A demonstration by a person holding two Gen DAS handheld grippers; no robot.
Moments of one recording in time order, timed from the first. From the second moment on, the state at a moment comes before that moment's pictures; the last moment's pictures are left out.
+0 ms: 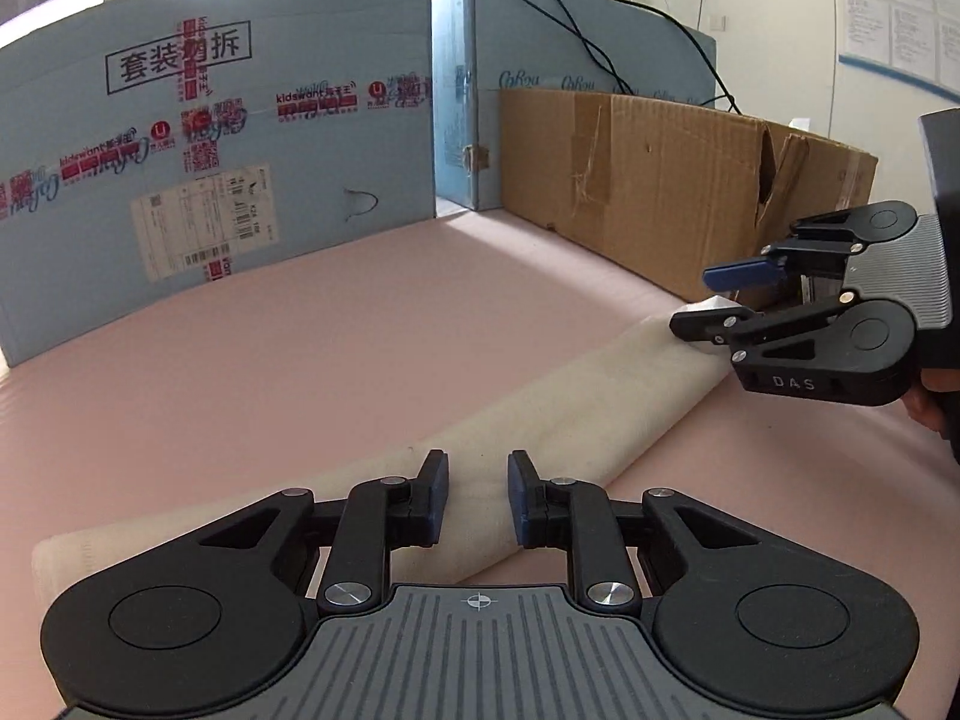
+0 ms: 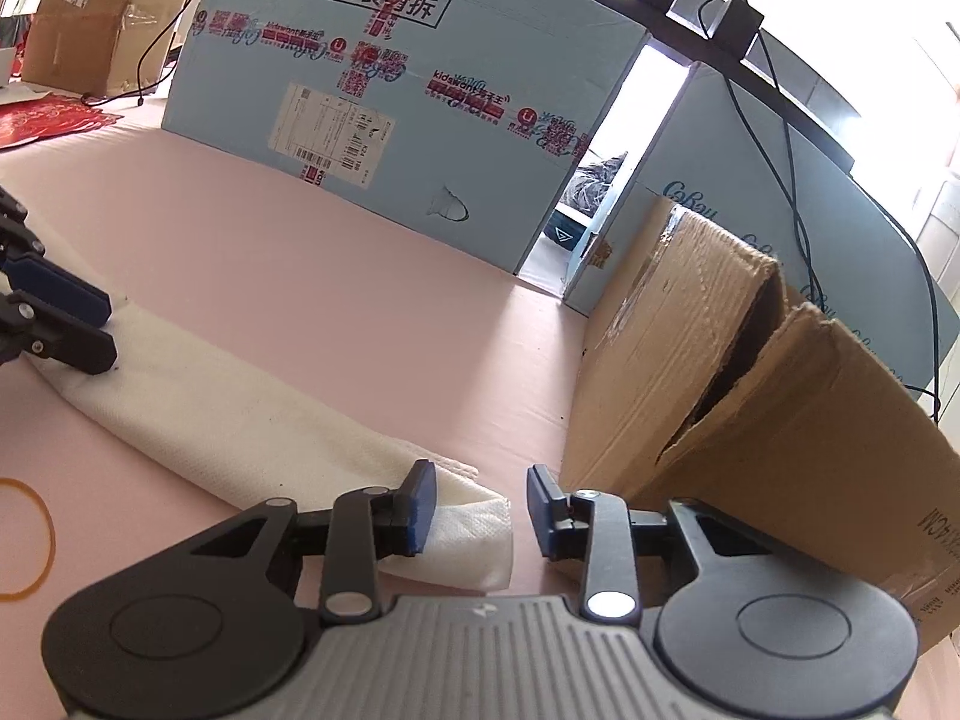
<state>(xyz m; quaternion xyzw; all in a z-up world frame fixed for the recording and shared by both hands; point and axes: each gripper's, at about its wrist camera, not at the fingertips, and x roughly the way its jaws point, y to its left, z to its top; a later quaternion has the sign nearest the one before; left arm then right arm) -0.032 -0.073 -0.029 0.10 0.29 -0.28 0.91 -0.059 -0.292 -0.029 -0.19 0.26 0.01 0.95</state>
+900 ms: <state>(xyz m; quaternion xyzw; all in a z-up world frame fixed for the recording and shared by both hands) -0.036 -0.080 -0.033 0.11 0.29 -0.33 0.89 -0.049 -0.287 -0.037 0.22 0.30 0.08 0.93</state>
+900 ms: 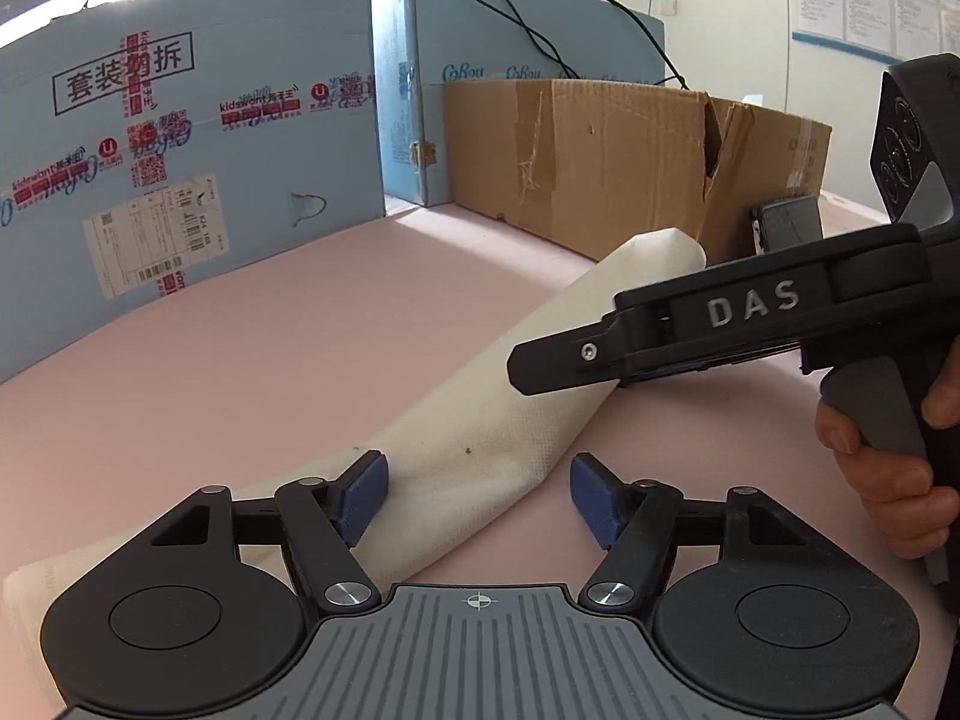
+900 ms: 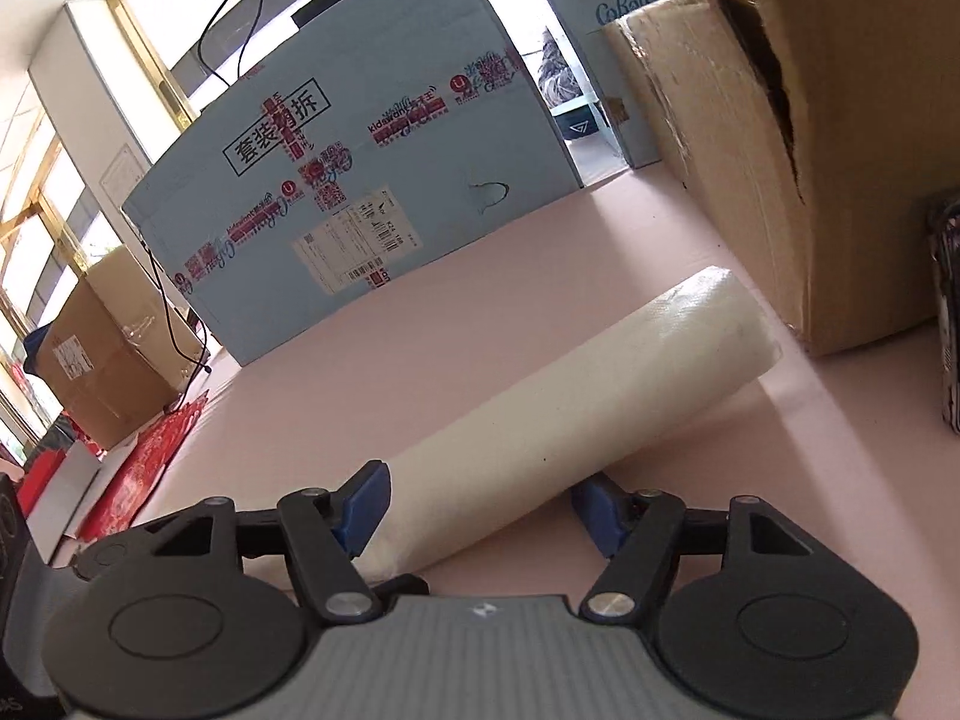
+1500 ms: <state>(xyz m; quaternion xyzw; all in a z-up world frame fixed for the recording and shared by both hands) -0.018 -0.044 -0.030 0.03 0.31 -0.31 0.90 -0.077 -0.208 -0.022 -0.12 0.19 0.13 0.97</state>
